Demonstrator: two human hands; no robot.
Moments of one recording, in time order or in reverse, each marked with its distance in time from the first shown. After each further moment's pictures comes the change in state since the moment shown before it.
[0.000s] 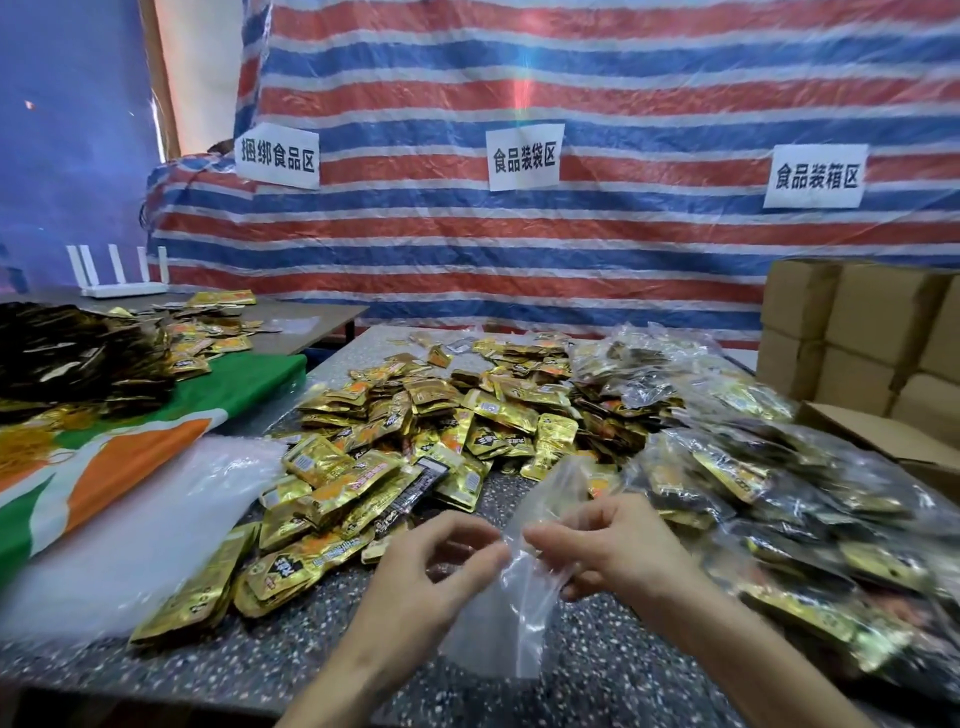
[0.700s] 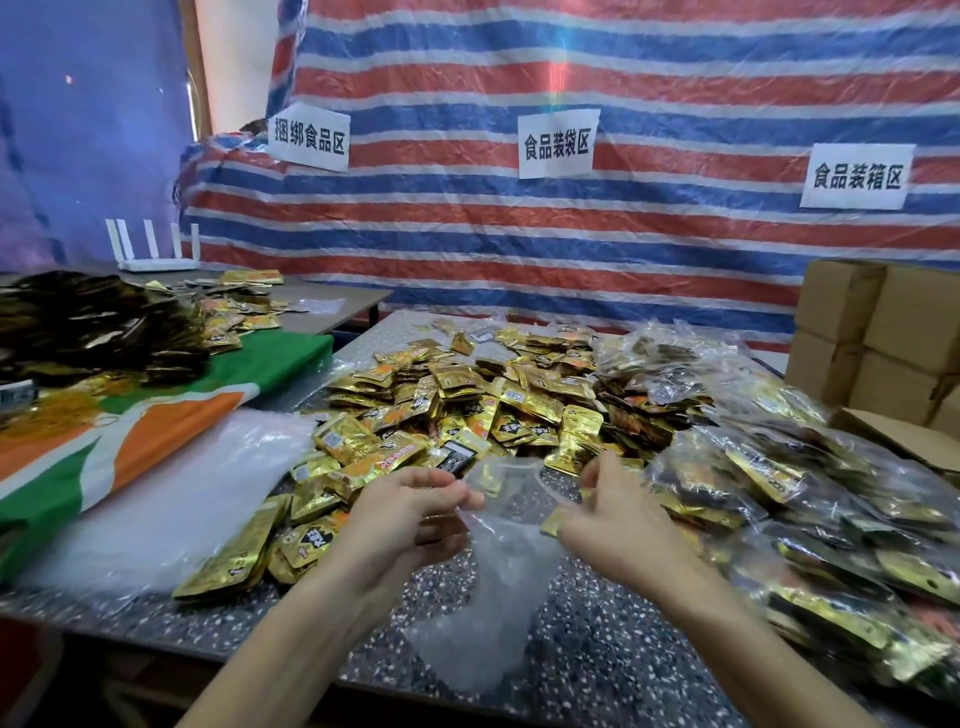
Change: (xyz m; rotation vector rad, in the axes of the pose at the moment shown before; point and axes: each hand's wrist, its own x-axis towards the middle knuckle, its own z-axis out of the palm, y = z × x) left_hand 0.017 0.016 -0.037 -0.544 0.195 -0.437; right_hand 0.025 0.000 0.024 -0.850 0.228 0.067
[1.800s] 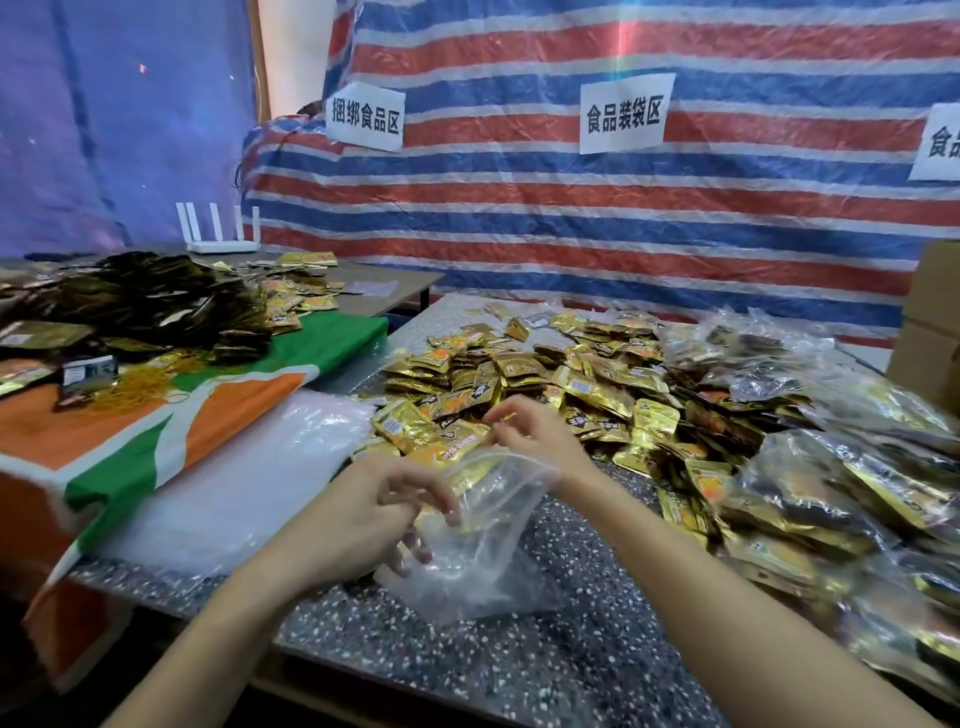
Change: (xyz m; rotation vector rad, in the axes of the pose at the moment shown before) left_hand 0.004 0.023 -0.089 0.842 -0.096 0.281; right_hand 0.127 -0.074 0.091 0.392 -0.124 -0.398
